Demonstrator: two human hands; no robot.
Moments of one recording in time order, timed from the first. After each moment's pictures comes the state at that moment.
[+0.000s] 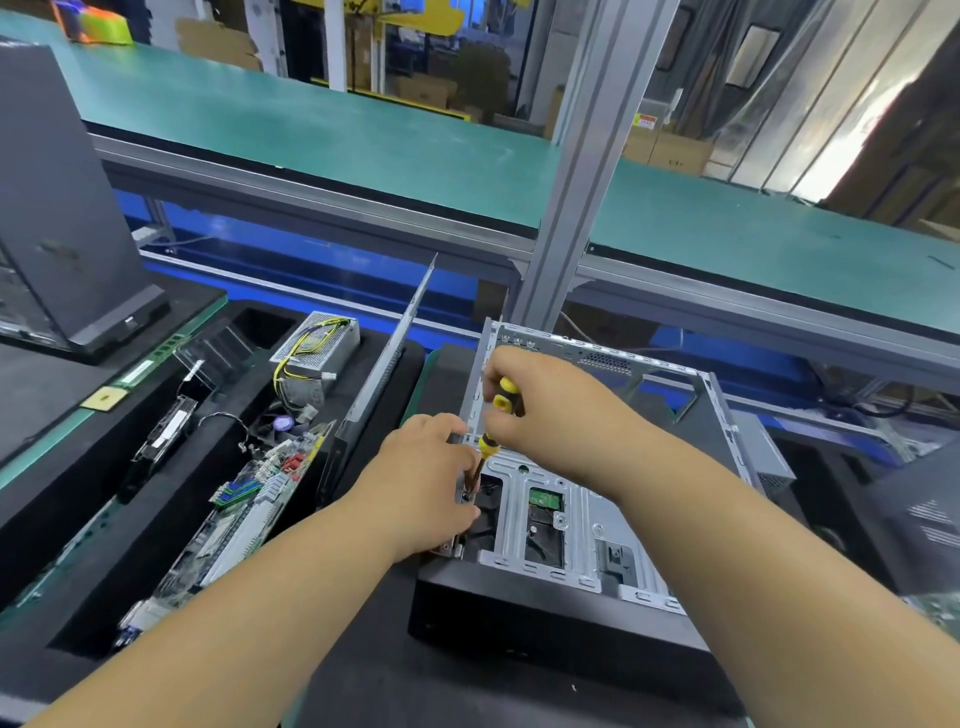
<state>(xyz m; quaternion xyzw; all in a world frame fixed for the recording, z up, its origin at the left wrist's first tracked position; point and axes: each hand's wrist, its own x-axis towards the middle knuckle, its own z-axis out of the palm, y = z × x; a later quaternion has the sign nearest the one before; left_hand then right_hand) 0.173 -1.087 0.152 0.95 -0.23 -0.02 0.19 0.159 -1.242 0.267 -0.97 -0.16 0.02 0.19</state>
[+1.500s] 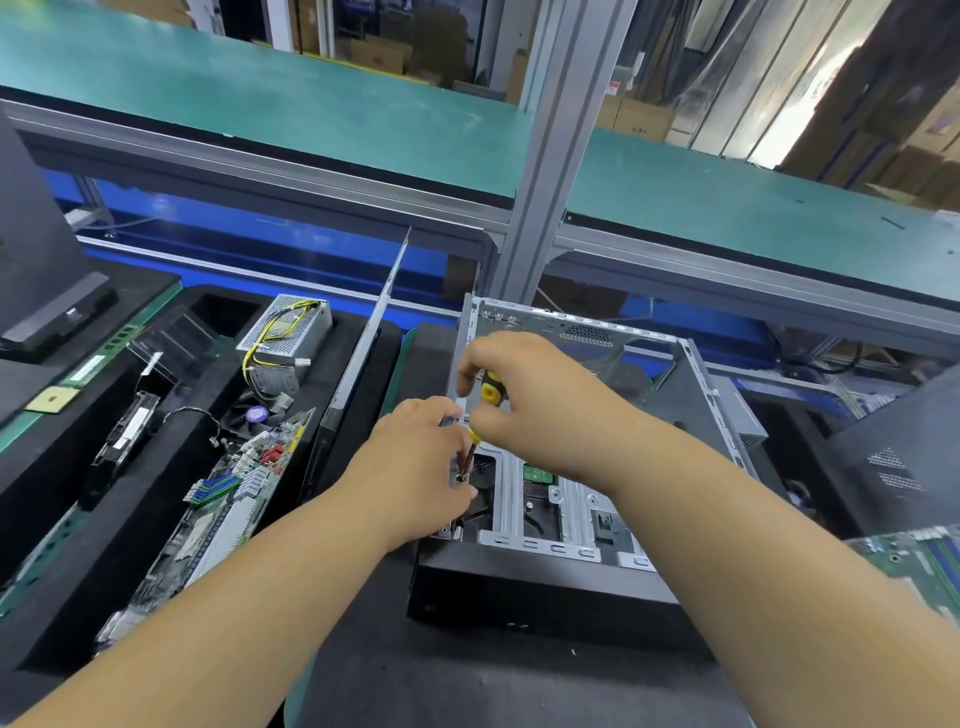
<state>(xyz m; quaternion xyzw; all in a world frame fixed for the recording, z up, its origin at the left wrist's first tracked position) 0.173 -1.084 0.149 0.94 -0.26 -0.01 0.21 0.150 -1.231 0.264 -0.96 -0.18 0.01 0.20</state>
